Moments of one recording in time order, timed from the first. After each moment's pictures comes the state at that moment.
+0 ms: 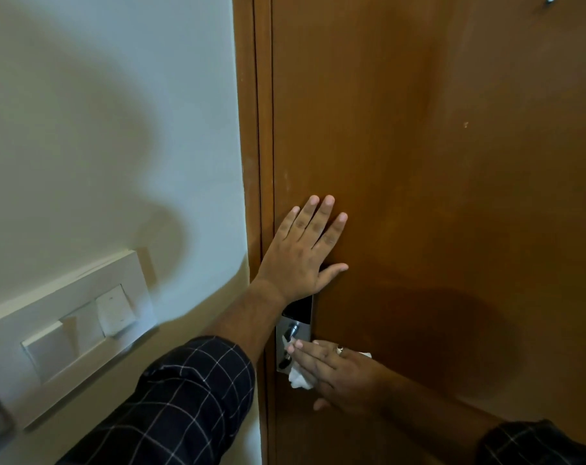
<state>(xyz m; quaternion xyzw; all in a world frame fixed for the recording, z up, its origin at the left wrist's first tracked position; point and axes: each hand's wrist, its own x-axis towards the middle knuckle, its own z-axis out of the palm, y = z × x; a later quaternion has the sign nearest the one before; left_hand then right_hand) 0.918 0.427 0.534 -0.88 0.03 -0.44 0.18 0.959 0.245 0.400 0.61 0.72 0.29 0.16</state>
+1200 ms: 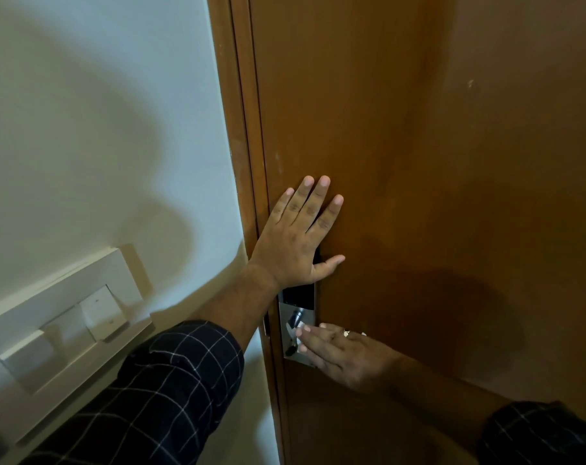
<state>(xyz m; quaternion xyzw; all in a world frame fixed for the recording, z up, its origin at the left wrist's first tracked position) 0.921 0.438 0.538 -0.87 0.08 -0.45 0.17 0.961 0.242 0.393 0.62 0.75 0.23 0.02</state>
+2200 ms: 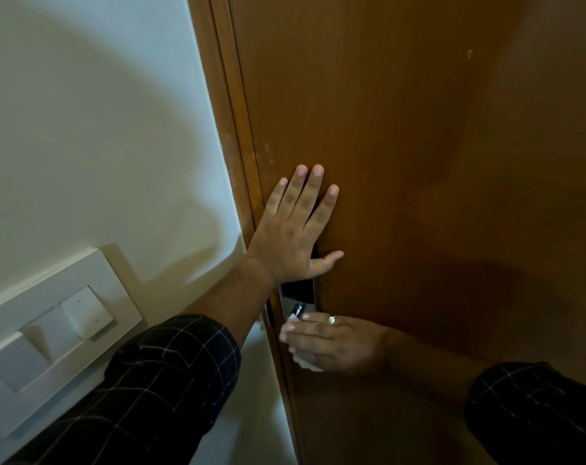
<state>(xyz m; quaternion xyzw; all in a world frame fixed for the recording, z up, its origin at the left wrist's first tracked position) 0.918 0.431 0.542 -0.87 0.07 -0.44 0.21 0.973 0.262 0.414 0.49 0.81 0.34 0.02</state>
